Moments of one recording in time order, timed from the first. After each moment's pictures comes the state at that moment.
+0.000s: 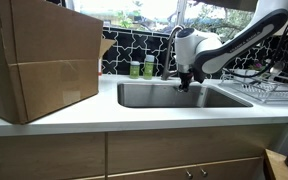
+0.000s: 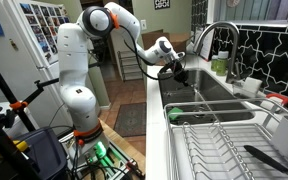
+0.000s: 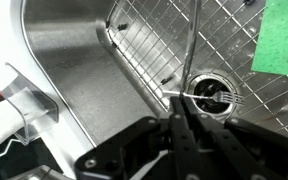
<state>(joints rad) -0.02 0.26 -0.15 -1.99 -0.74 2.23 0.36</state>
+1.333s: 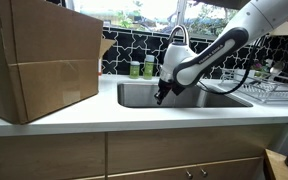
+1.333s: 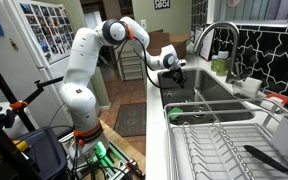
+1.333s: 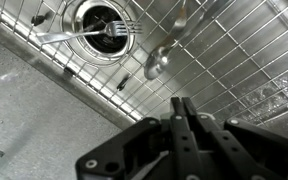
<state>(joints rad) -0.03 0.51 -0.12 -1.86 -0.26 2.64 0.15</state>
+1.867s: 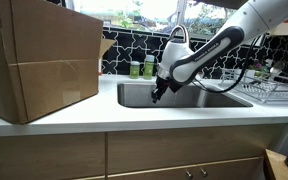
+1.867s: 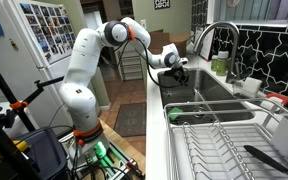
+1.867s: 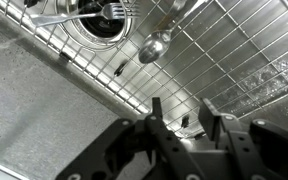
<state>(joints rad) -0.03 0.53 -0.12 -1.80 -0.22 2.64 0.11</state>
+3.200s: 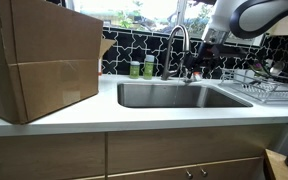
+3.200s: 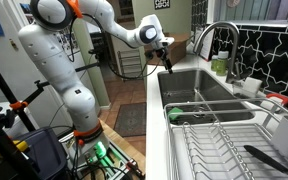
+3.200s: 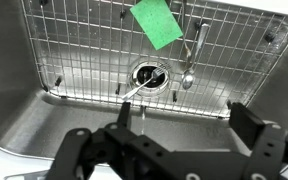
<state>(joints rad) -0.07 -0.19 -0.12 -2.29 -0.24 2.35 0.60</state>
